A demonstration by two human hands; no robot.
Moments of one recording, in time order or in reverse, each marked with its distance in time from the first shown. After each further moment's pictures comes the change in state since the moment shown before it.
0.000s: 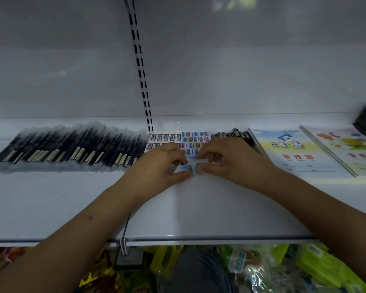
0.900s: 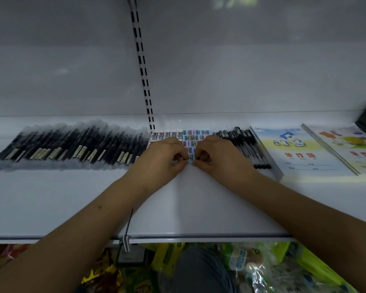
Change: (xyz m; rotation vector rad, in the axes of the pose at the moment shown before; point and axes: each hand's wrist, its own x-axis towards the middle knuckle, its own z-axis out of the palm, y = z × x) left_hand 0.009 -0.003 0.002 -0.041 0.009 -0.052; right_hand 0.015 -0.003 0.033 -0.067 0.048 0.112
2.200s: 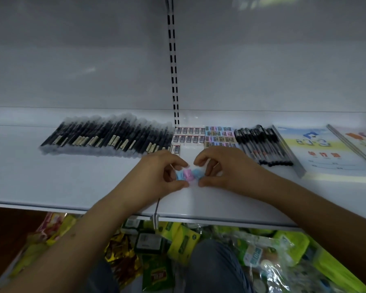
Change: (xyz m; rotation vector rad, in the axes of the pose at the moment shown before) left_hand -0.082 0.010 -0.043 -0.081 -0.037 -0.234; right_hand -0.018 -0.050 -0.009 0.296 -0.250 -0.012
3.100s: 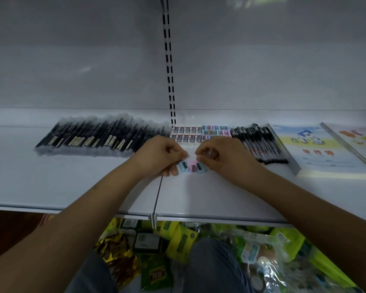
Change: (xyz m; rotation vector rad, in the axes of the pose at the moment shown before) left_hand 0.050 0.005 -0.007 -0.344 -0.162 -0.358; right_hand 0.015 0.008 0.000 -0.170 0.188 0.031
